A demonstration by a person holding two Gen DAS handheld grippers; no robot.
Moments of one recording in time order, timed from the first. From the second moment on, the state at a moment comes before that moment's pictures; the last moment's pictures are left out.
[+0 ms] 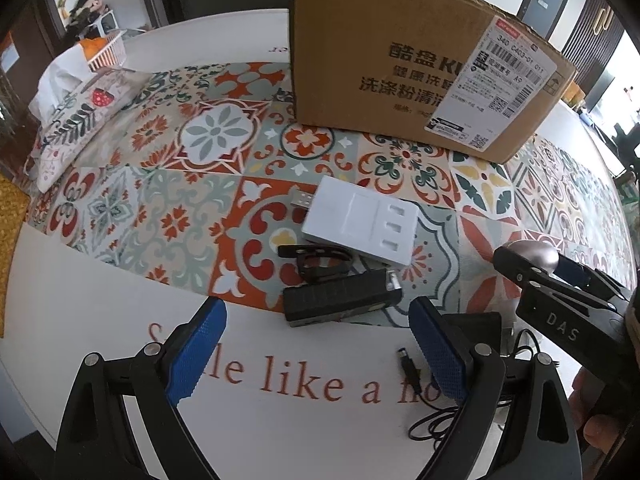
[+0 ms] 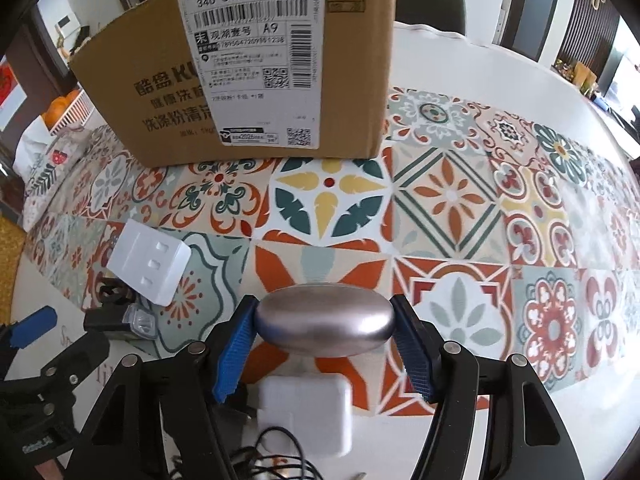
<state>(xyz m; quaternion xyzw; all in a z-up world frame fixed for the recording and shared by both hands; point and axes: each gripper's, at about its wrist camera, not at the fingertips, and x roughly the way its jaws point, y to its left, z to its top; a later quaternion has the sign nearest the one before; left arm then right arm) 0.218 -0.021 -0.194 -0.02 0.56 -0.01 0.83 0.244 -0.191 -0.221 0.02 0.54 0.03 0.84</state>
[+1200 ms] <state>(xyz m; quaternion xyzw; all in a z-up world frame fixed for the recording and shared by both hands) 0.224 -0.031 -0.185 -0.02 0.54 -0.04 0.84 0.224 -0.193 -0.192 0.00 0.52 0.02 0.85</state>
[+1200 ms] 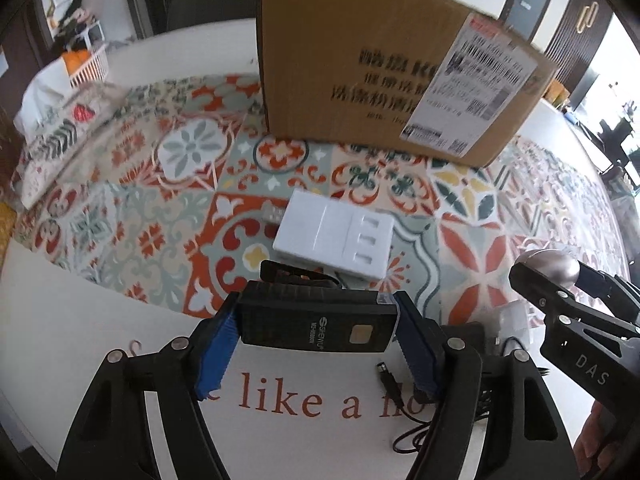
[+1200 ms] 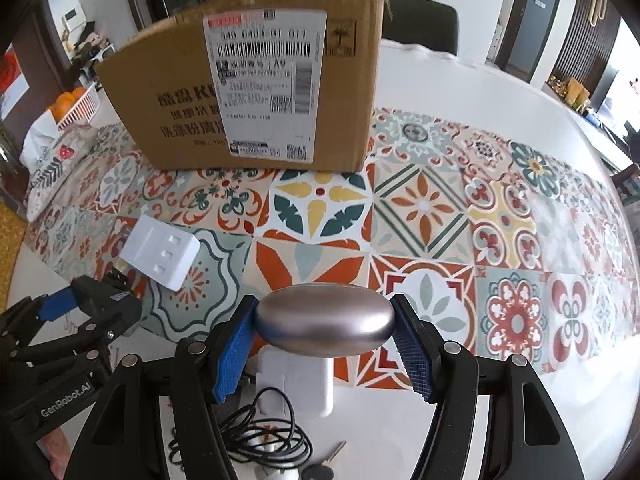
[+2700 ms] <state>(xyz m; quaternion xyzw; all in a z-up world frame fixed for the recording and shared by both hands) 0.266 -0.034 -0.005 0.03 0.34 -0.09 0.94 0.264 -0.187 -0.031 0.01 0.37 0.04 0.93</state>
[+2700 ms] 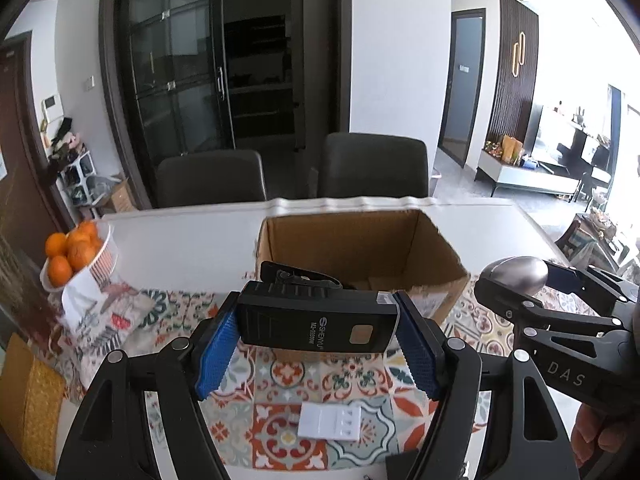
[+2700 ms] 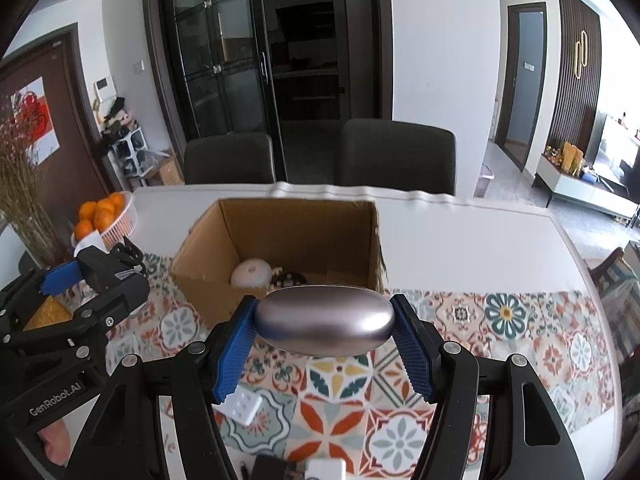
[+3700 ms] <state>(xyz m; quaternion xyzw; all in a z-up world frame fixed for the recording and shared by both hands) 0.401 -0.055 -0.042 0.04 0.48 -0.13 0.87 0.373 -0.187 -0.044 -0.01 0.43 0.03 0.90</state>
